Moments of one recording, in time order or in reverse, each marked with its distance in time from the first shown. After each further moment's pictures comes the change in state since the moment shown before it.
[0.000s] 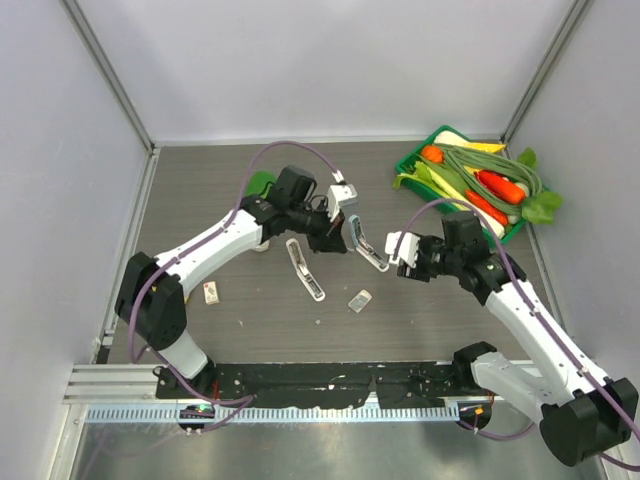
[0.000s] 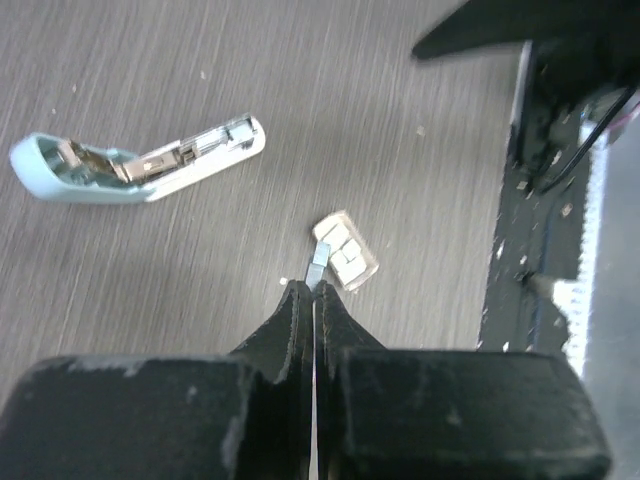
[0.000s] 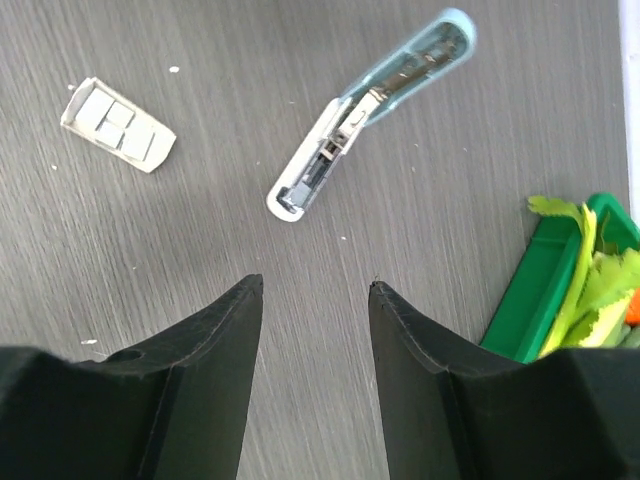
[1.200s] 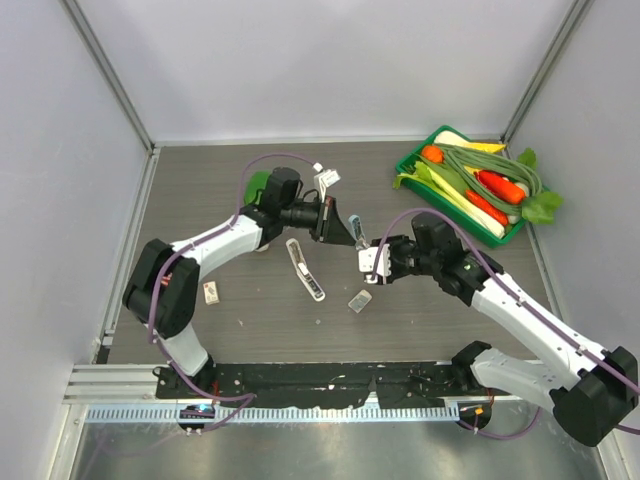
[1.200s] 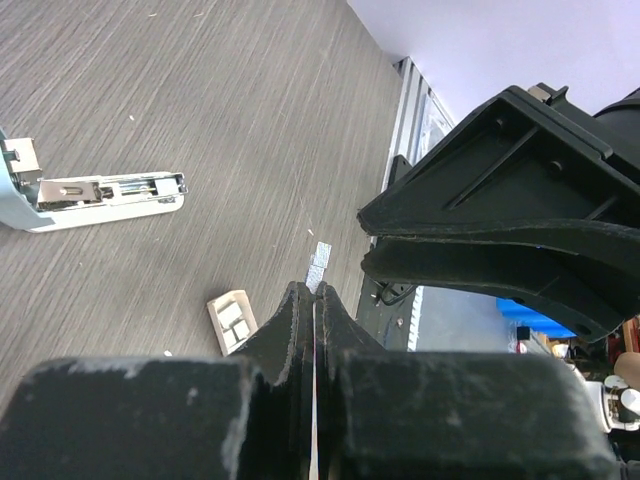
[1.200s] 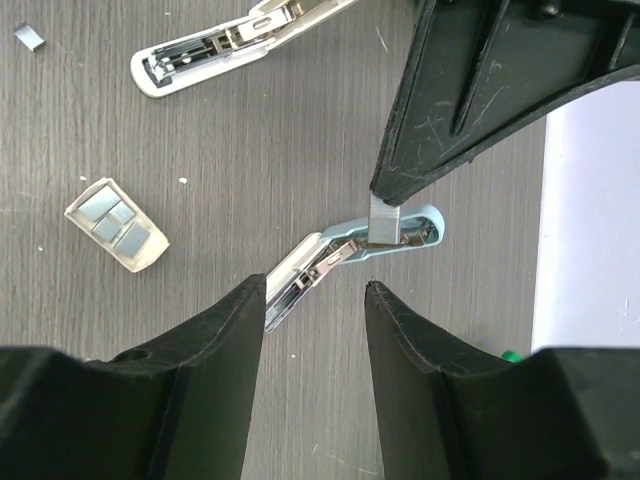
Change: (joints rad) left arm 0.110 0.077 -0.169 0.561 0.245 -0.727; right arm 0.244 0.075 -0.014 0.187 0.013 -0.130
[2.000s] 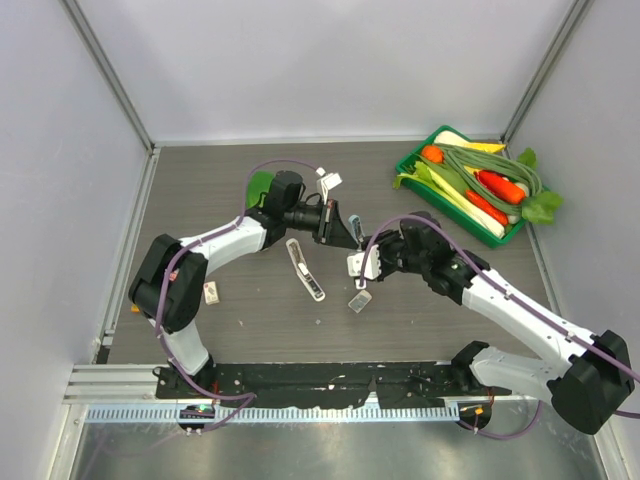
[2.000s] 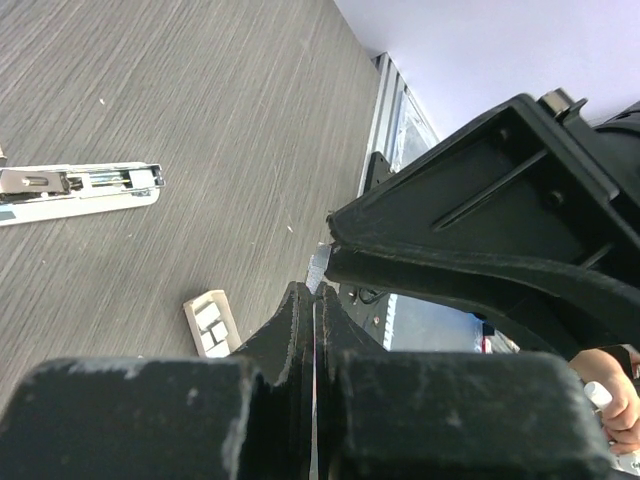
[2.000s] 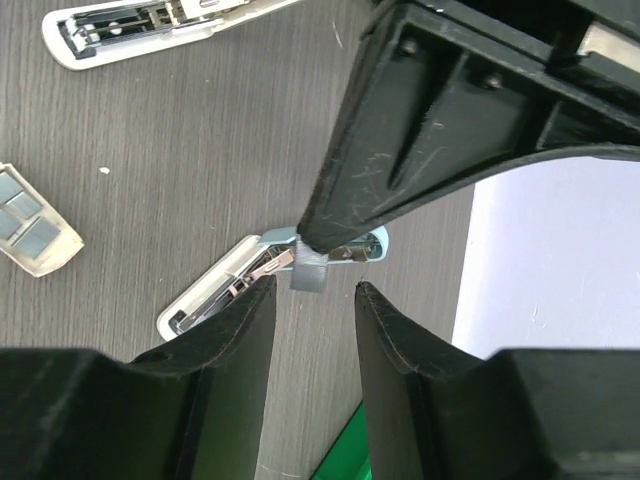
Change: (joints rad) left arm 0.001 0.047 -0.018 0.079 0.048 -0.095; right arm 0.059 0.071 -0.012 0.146 0.114 -0.120
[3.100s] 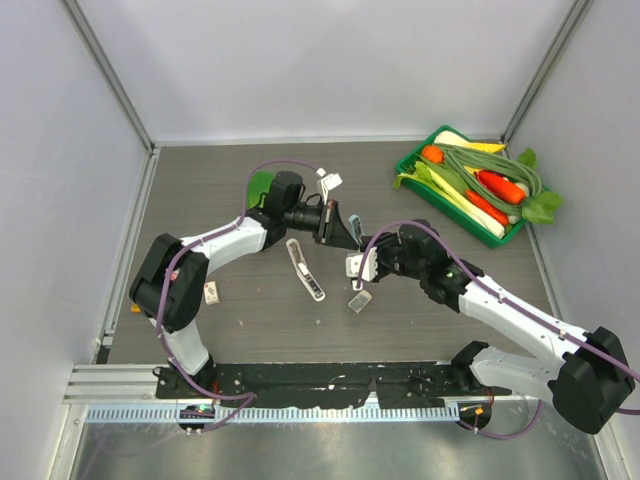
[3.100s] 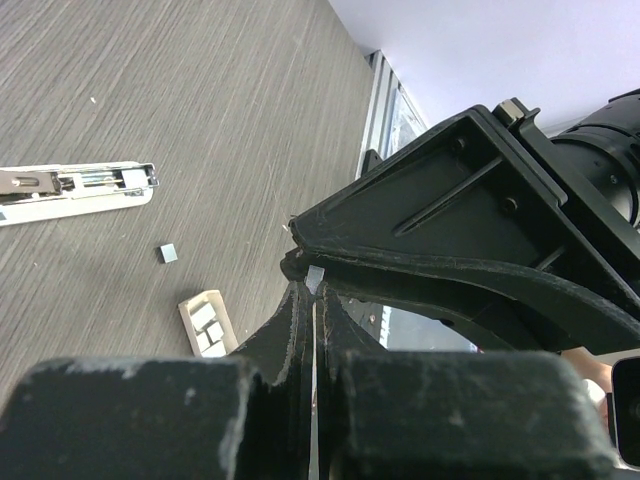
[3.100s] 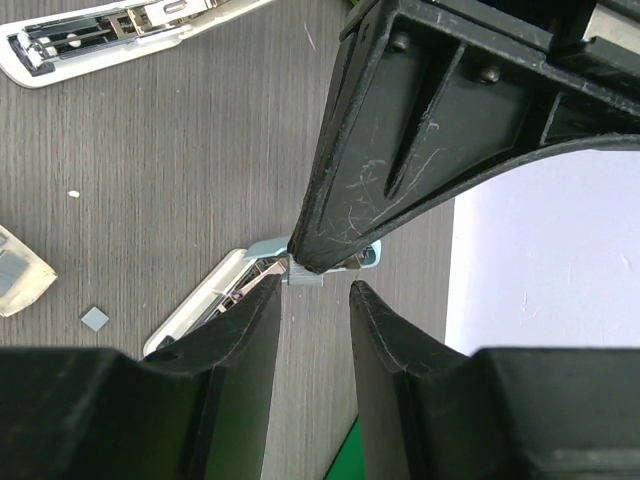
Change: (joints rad) left arm 0.000 0.005 -0.005 0.021 0.013 -0.012; right arm 0.021 -0.003 -0.112 0.197 0.042 0.046
